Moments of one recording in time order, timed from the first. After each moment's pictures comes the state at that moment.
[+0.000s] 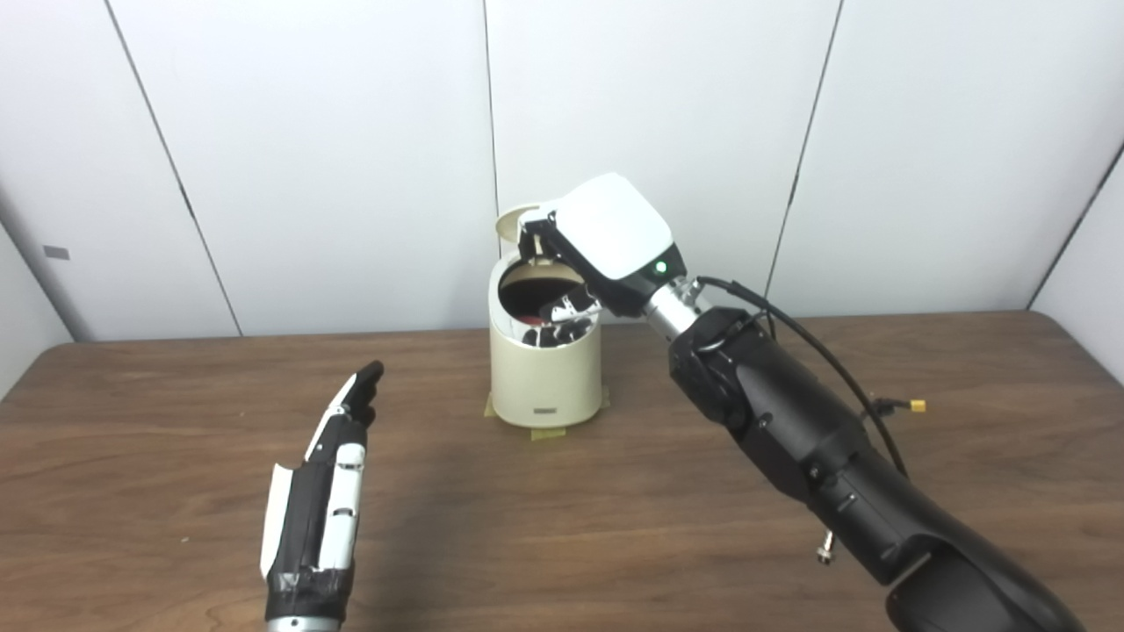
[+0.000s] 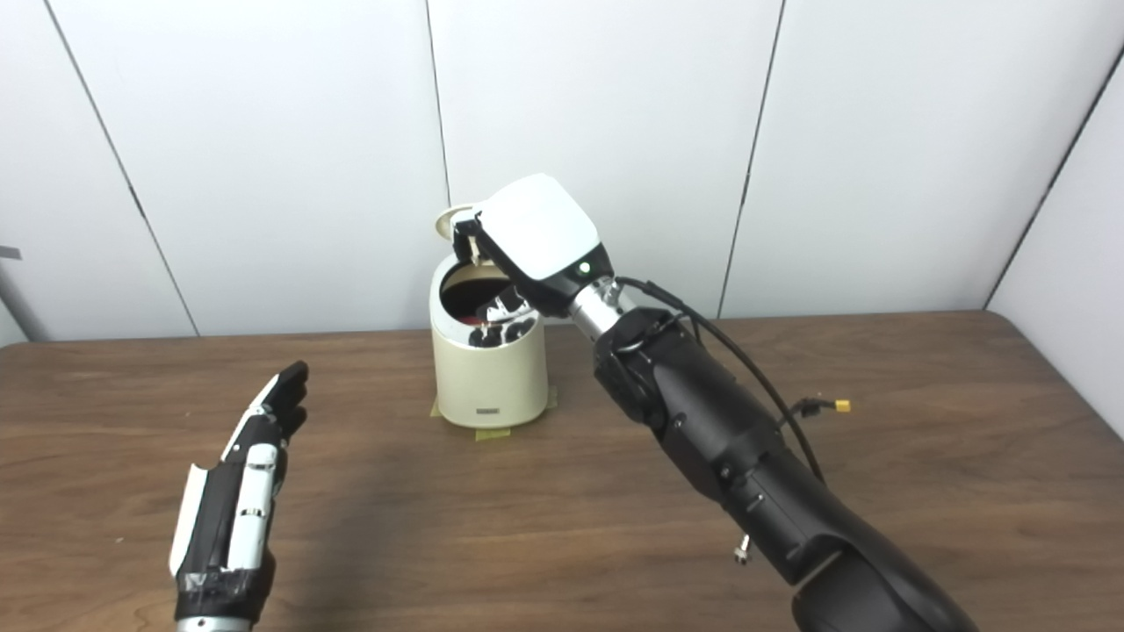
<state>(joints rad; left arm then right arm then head) 0.06 0.01 0.00 -0.32 0.06 -0.10 0.03 -0.85 -0.23 0.49 0.41 -1.09 -0.09 -0.34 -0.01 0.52</state>
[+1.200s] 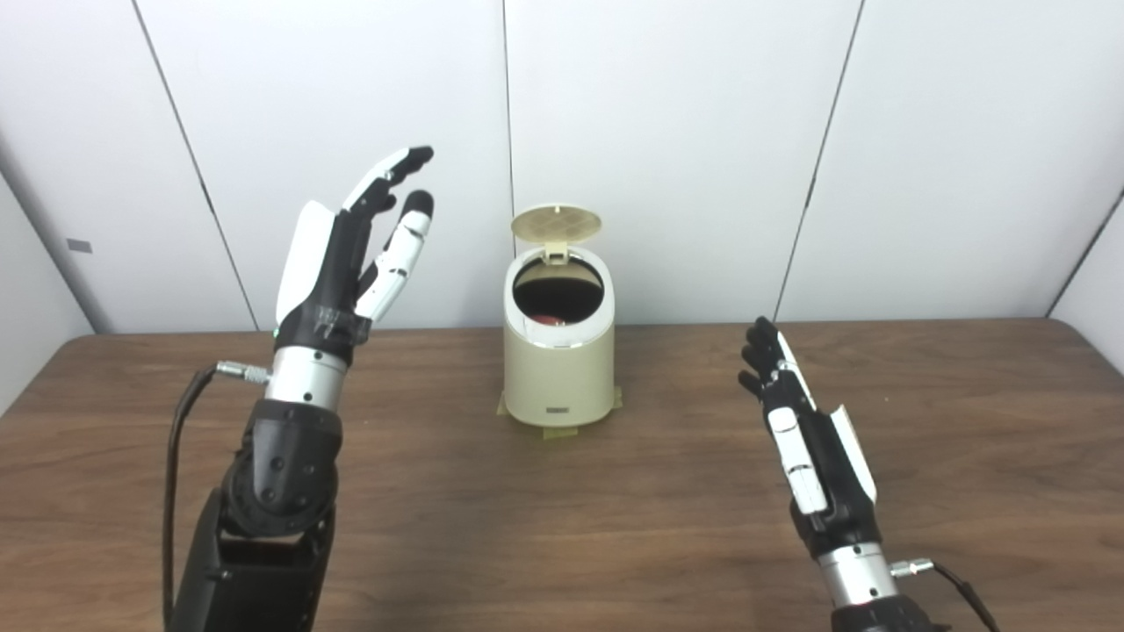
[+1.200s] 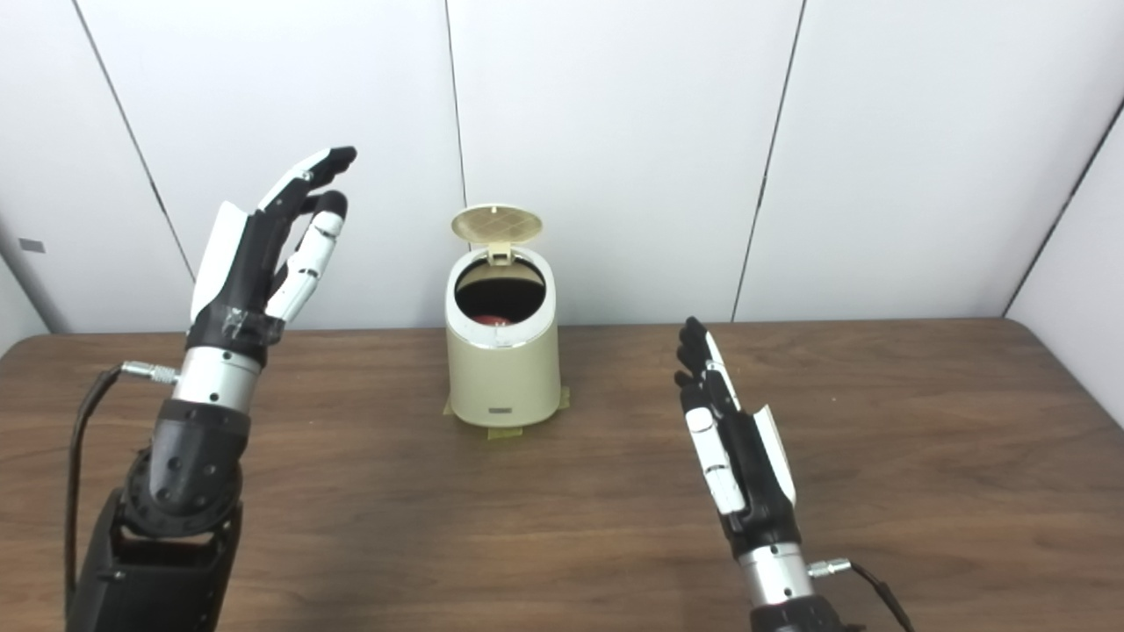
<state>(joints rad) -0.54 0.21 -0.12 -0.25 0.51 0.28 -0.06 -0.03 -0.09 0.05 -0.14 -0.07 -0.15 0.00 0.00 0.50</state>
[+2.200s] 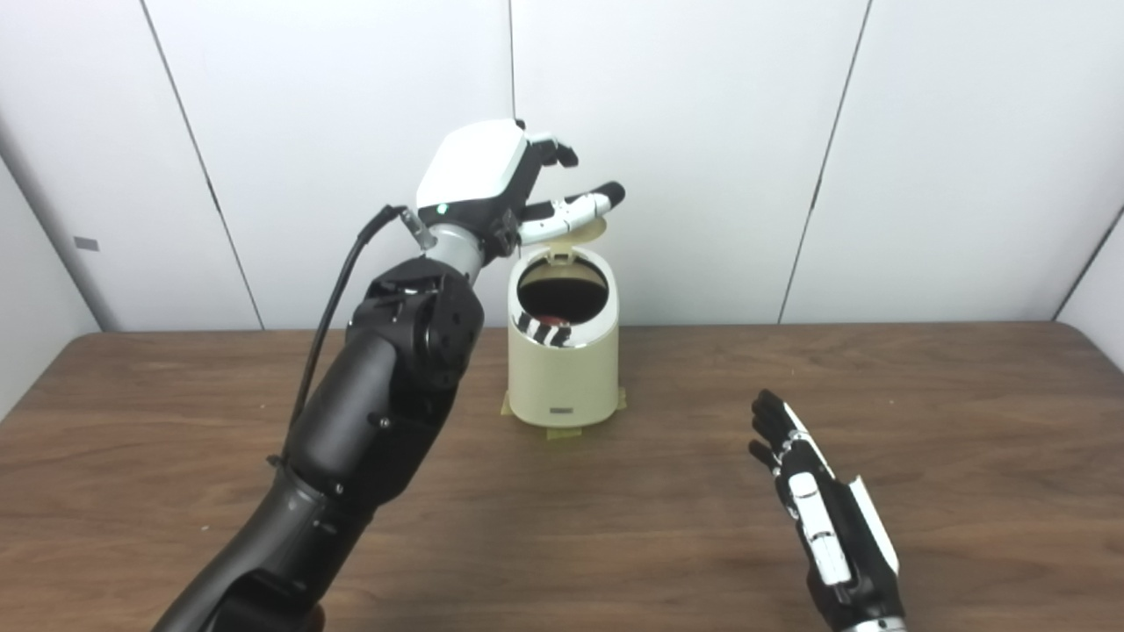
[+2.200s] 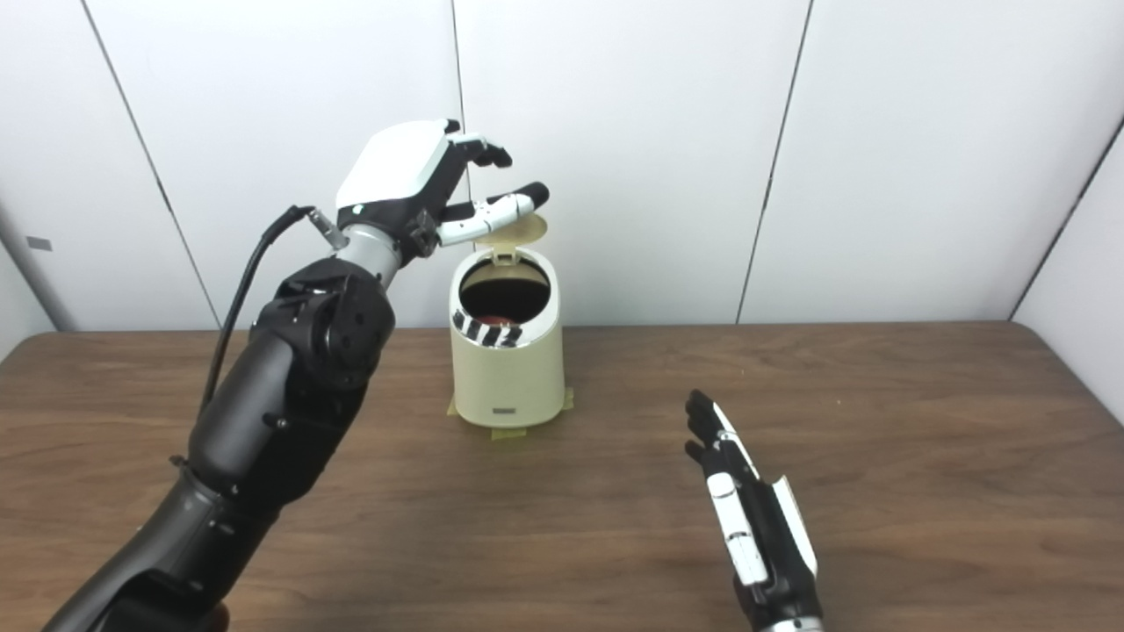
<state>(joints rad) -0.87 0.18 -0.36 0.03 0.91 0.46 -0.33 0.08 -0.09 0.03 -0.16 0.00 -0.16 0.04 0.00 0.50</state>
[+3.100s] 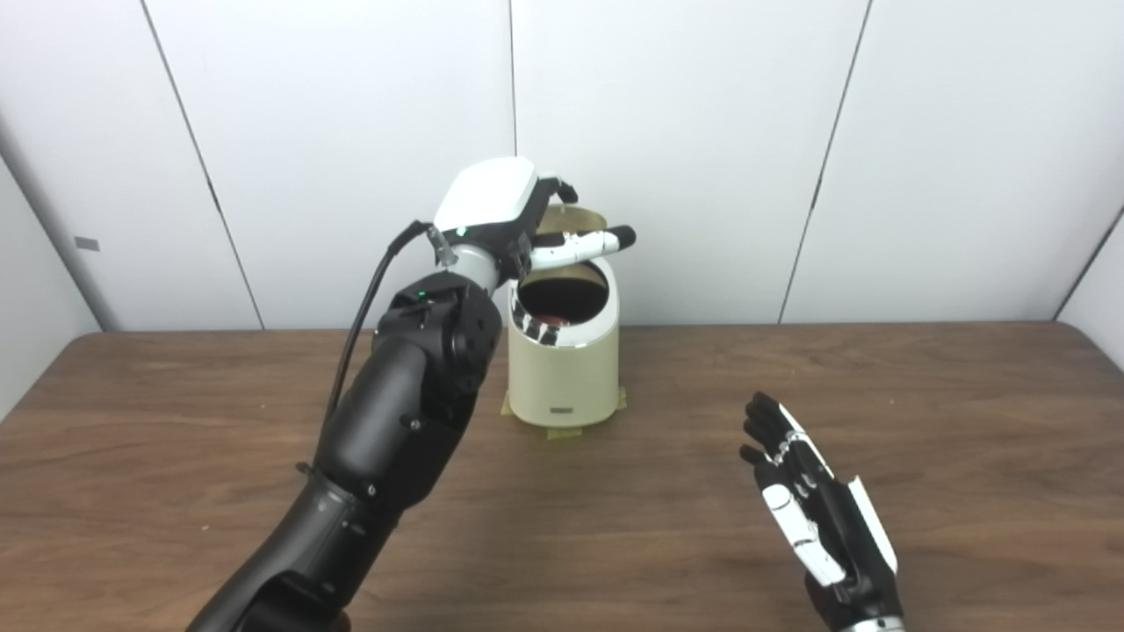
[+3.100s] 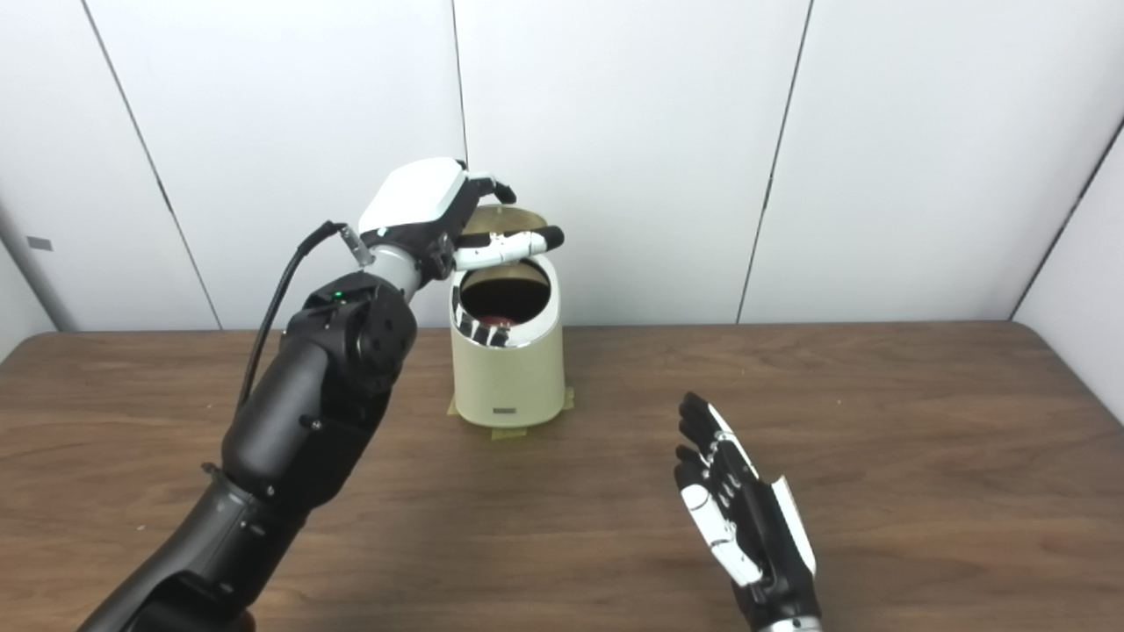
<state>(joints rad) -0.85 0.13 -0.34 0.10 0.98 0.46 -0.39 0.08 -0.08 0.03 -0.17 0.02 -0.13 0.04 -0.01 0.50</state>
